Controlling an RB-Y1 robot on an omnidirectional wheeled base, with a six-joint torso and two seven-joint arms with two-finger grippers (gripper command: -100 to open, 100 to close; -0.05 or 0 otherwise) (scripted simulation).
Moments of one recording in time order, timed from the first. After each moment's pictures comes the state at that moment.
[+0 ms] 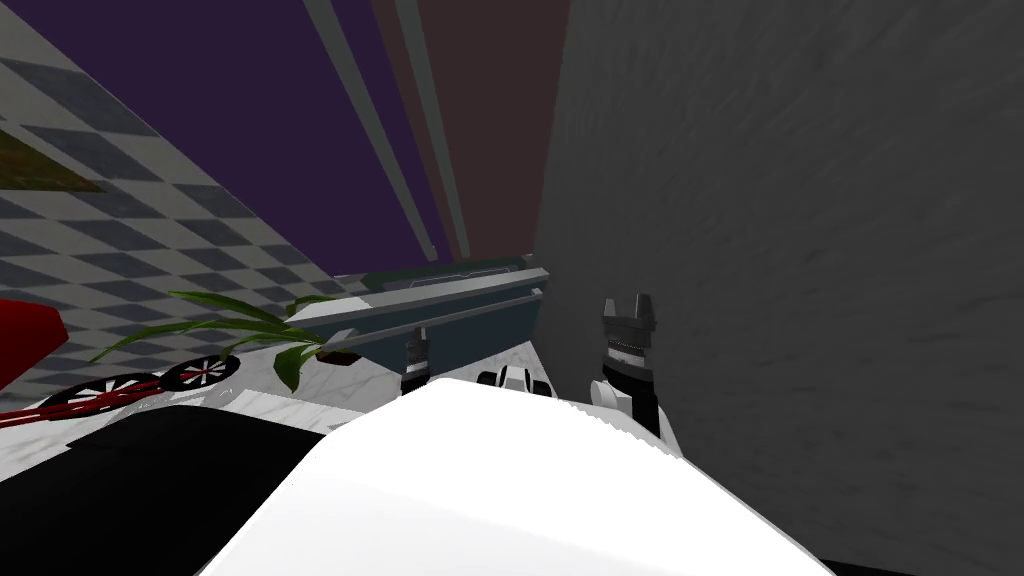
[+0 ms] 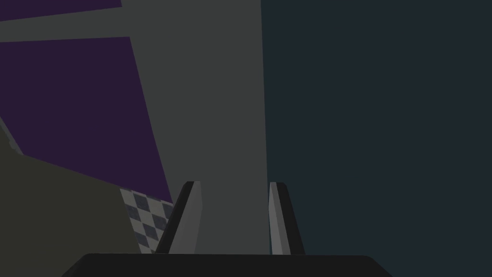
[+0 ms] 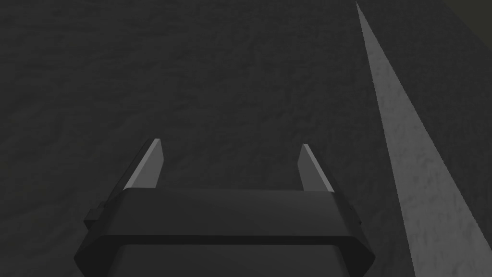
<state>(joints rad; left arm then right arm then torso) 0.27 0.13 0.36 -1.02 0.12 -1.19 0.04 0.50 -0.03 -0.02 -2.23 0.02 -0.52 -0.15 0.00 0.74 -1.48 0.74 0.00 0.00</state>
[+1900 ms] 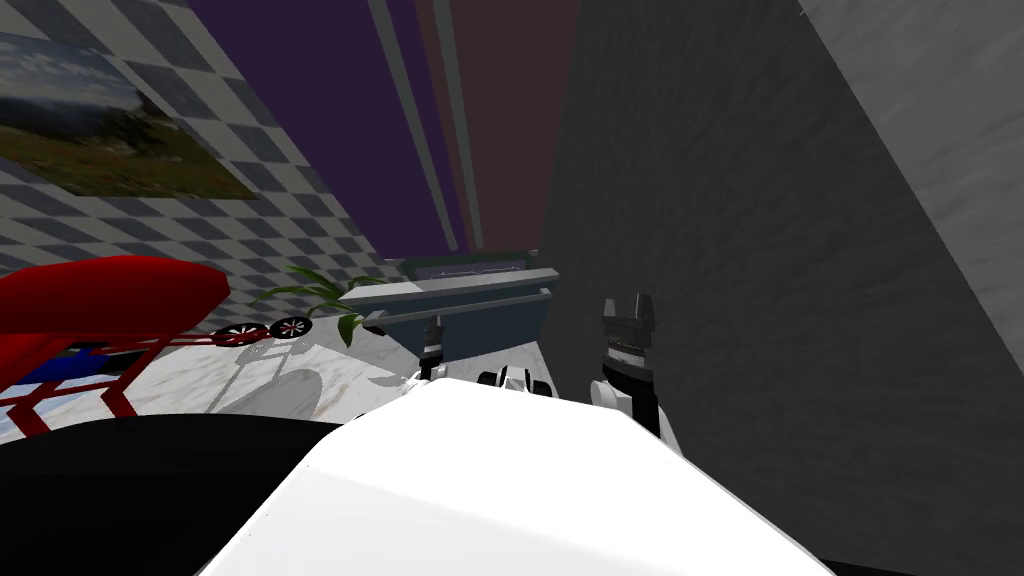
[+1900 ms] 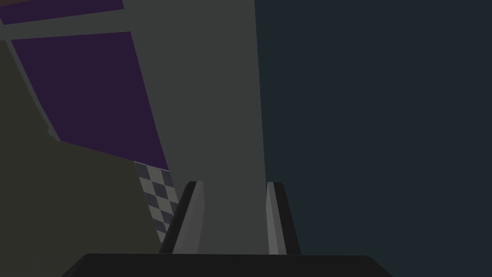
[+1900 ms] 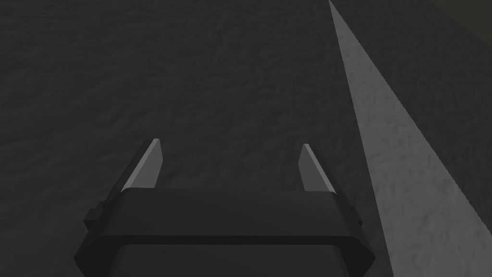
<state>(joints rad) -0.07 0.19 0.45 -0.60 -0.03 -1.33 0.08 0.51 -0.03 -0.02 -2.23 0.02 -0.52 -0.15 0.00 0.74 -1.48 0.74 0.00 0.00</state>
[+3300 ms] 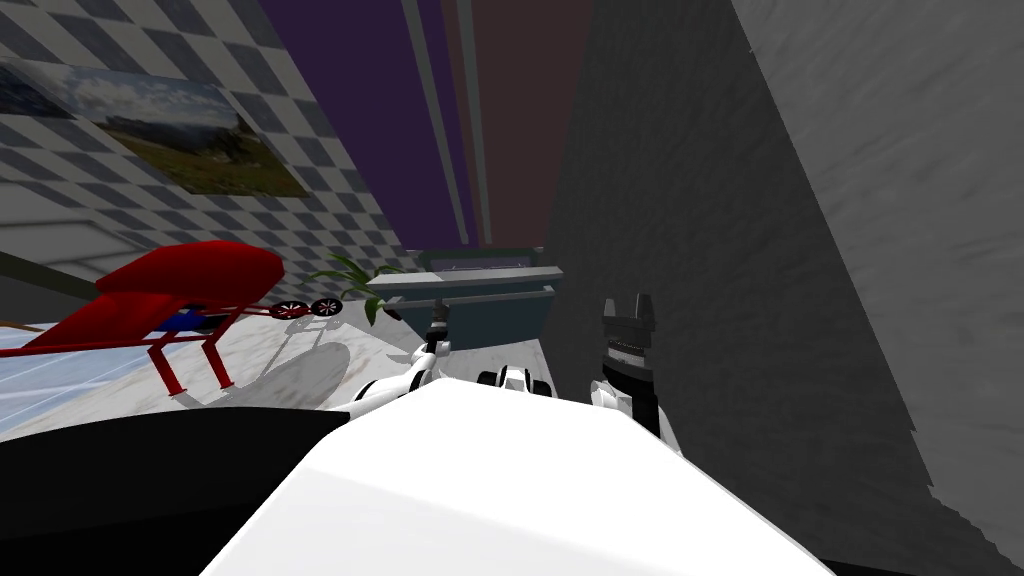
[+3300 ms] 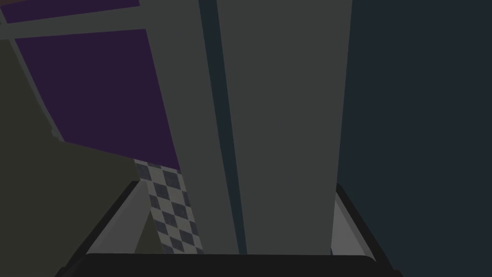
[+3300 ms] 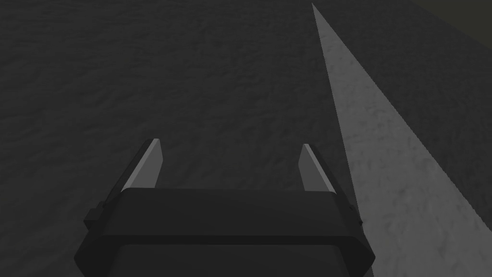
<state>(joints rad) -0.26 0.27 0.43 -0.59 -0.07 -1.14 0.11 0.51 -0.03 -0.02 -2.23 0.02 -0.52 -0.15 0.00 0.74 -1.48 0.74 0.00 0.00</state>
